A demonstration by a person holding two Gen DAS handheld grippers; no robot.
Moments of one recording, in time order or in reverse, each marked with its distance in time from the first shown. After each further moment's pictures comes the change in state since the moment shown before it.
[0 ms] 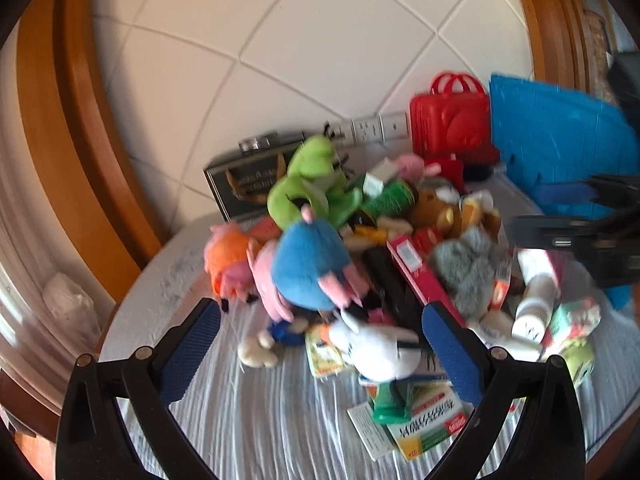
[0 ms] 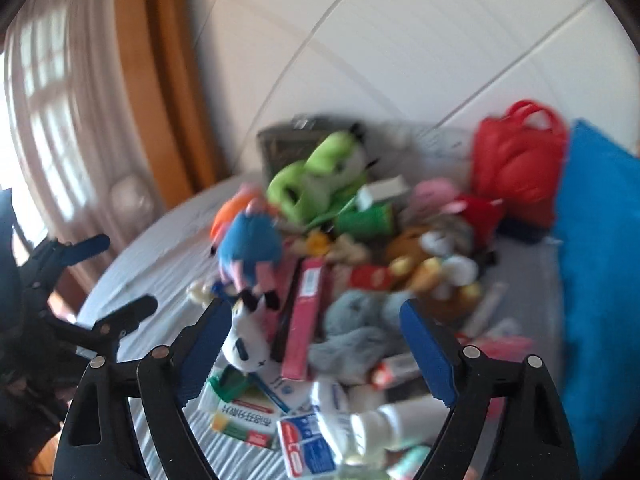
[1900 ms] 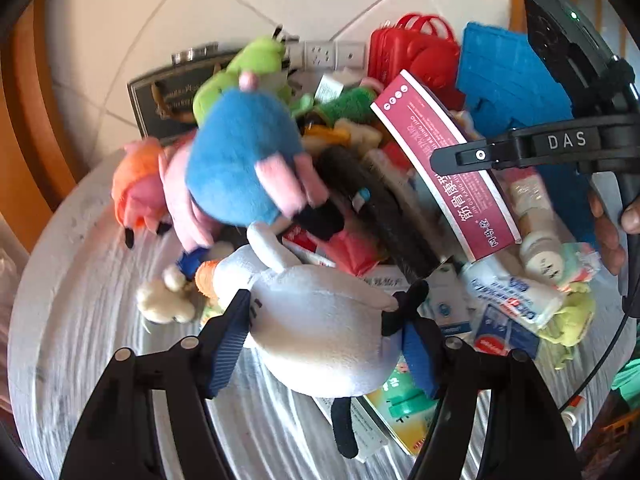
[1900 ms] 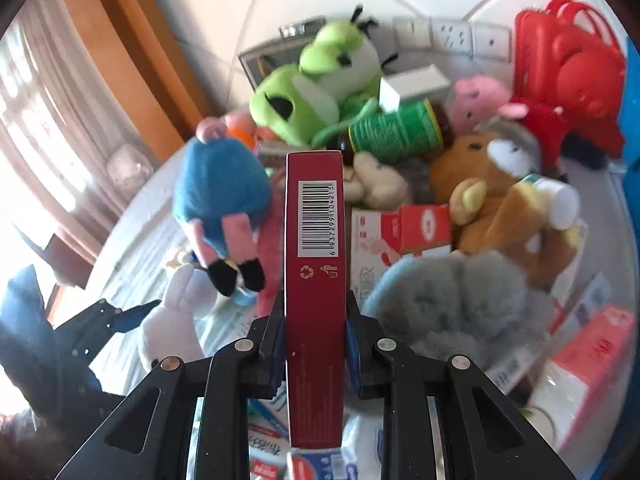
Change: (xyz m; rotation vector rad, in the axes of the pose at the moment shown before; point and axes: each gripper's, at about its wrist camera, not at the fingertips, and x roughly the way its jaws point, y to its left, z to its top) left arm 0.086 0.007 -0.055 -0.030 0.136 -0.300; right arm 0.108 -0.023 -0.004 0.141 0.220 0.088
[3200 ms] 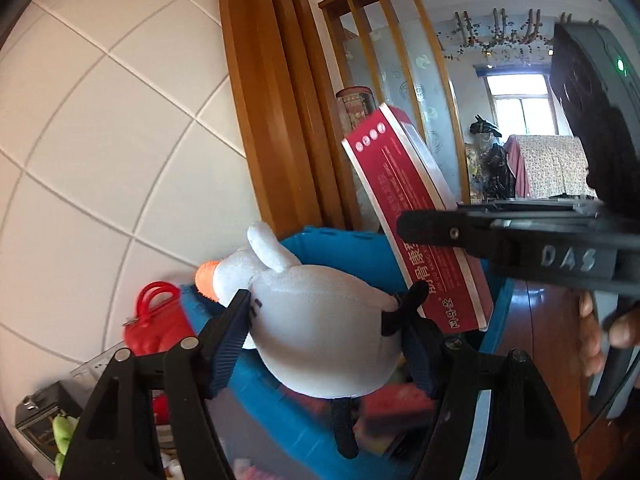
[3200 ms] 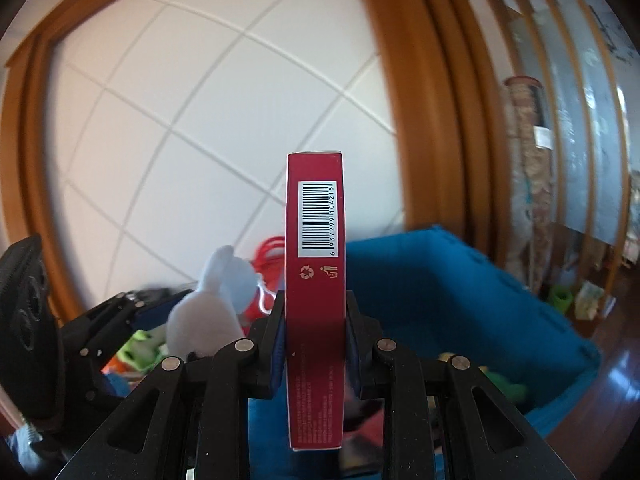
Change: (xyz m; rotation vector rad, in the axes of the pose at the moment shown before) left arm -0.147 -0.415 0.250 0.494 -0.537 -0.420; right arm -0.474 -0.141 -0.072 0.235 -0.718 -0.553
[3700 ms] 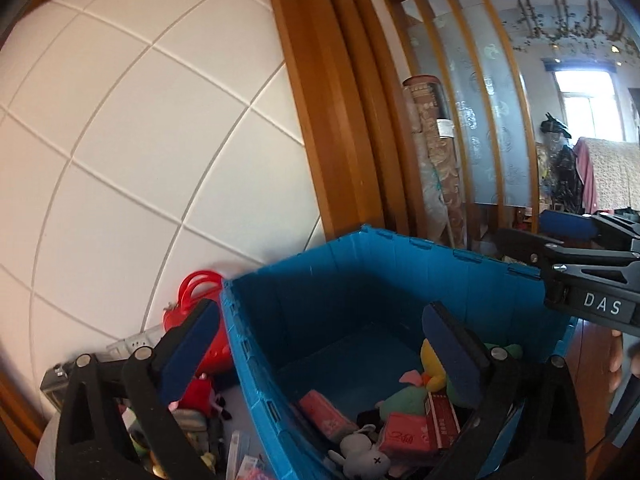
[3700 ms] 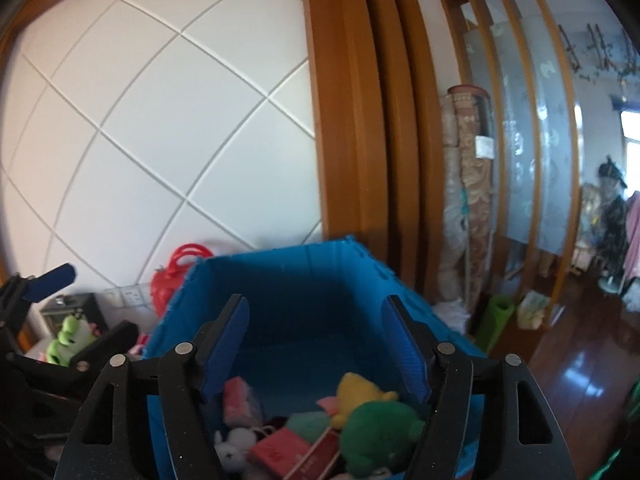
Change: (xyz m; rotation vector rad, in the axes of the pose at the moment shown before) left arm 0.035 -0.018 0.028 -0.080 0.048 0.274; right arm 0.003 -0.080 0.008 -0.026 -0.034 -0.230
